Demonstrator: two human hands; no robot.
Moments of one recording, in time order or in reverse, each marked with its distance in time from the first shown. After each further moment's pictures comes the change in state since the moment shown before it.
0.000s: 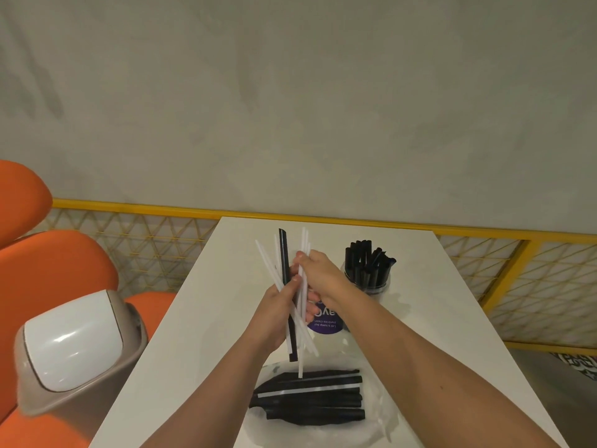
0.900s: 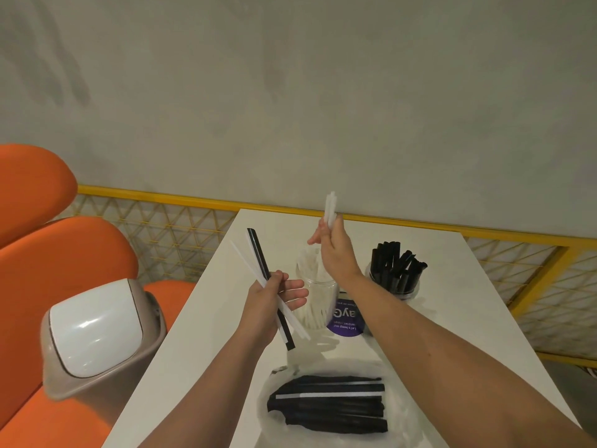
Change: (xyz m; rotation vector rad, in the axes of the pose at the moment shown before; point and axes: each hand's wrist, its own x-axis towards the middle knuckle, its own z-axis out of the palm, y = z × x) left_hand 0.022 0.000 -0.048 -0.177 0.266 0.010; right_hand 0.064 0.005 0.014 -0.048 0.200 -0.544
